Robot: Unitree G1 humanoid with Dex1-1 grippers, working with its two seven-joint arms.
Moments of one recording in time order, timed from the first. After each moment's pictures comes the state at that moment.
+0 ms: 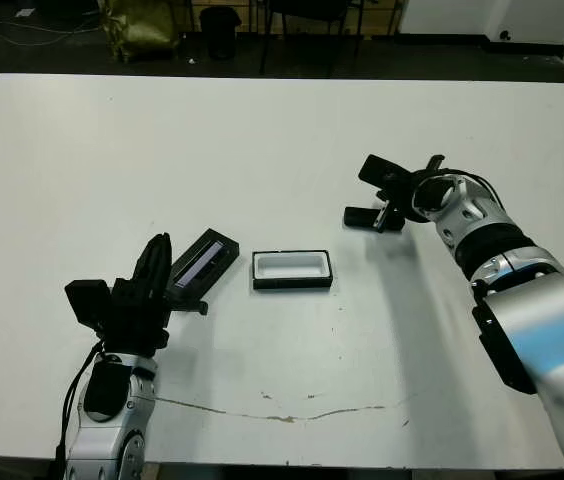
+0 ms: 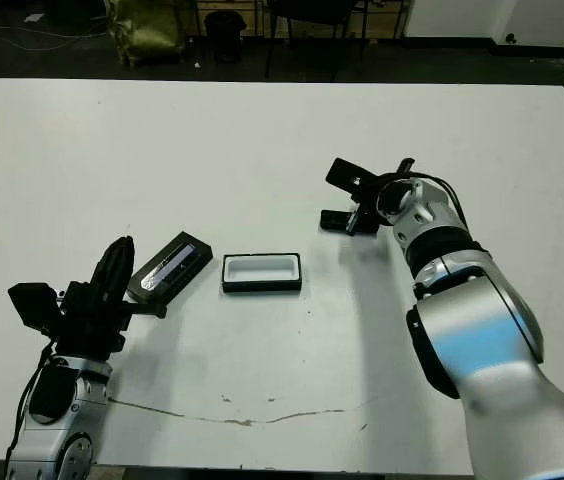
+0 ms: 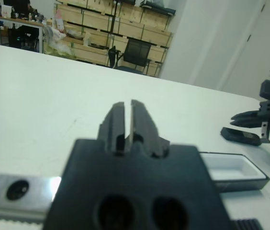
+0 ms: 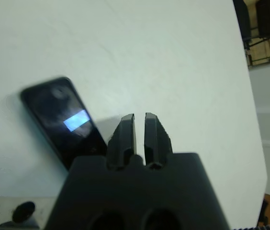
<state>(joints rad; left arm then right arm) 0.17 0.05 0.01 -0.26 -0.22 -0.04 -0.11 -1.12 -0.31 0.37 1.35 -0.49 -0.02 0.48</state>
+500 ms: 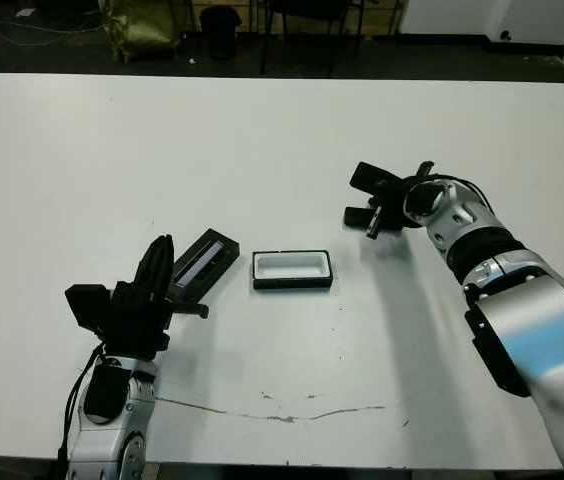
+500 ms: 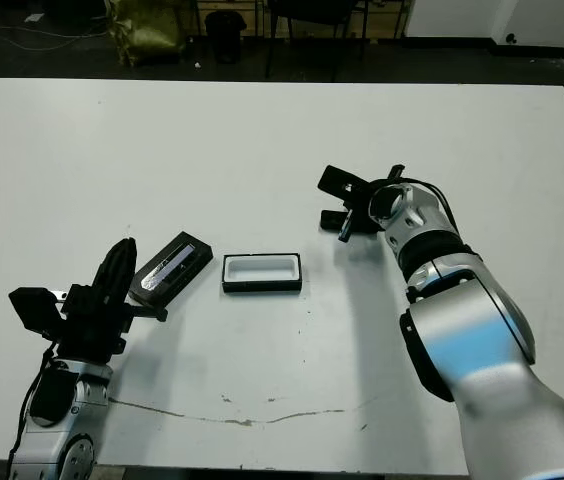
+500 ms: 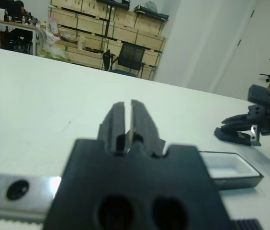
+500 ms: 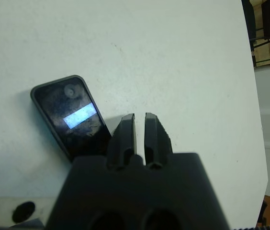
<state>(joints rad) 0.17 0.05 0.01 -0.22 -0.24 -0.09 -0.15 -1.11 -0.30 0.38 1.35 -0.51 -0.01 0.48</state>
